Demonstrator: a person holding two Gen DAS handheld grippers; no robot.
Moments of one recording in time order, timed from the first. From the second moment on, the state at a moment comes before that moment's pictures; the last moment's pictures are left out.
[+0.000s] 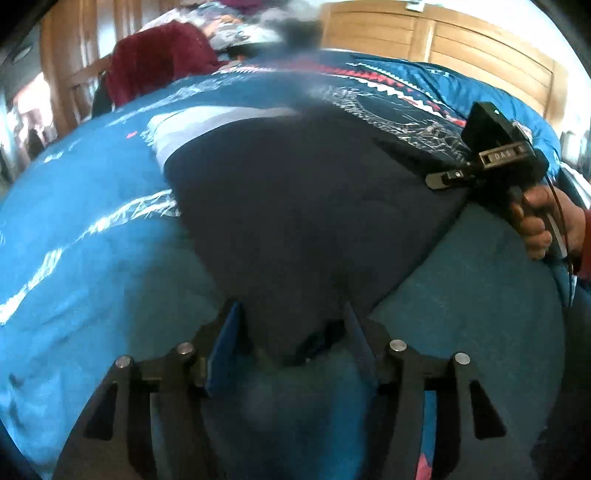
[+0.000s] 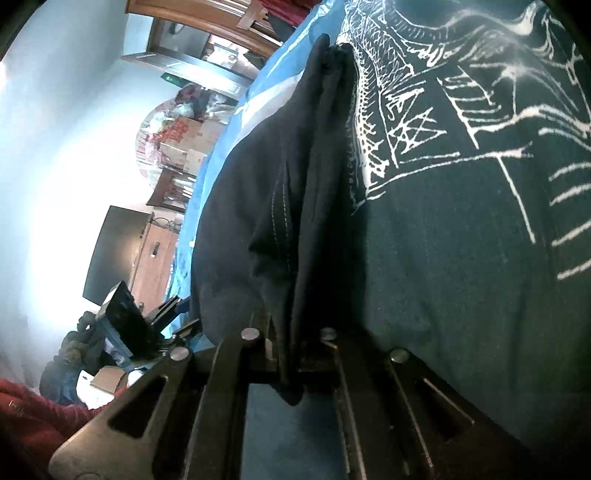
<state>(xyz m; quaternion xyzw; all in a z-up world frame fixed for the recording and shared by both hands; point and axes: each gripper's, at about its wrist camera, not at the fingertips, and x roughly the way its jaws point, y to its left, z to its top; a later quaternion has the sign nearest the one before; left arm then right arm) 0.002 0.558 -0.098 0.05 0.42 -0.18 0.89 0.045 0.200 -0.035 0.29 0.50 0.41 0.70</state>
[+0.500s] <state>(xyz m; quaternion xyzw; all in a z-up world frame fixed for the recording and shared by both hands) -0.051 0.578 -0.107 -0.03 0.47 0.00 0.88 -0.076 0.227 0.035 0.04 0.46 0.21 0.86</state>
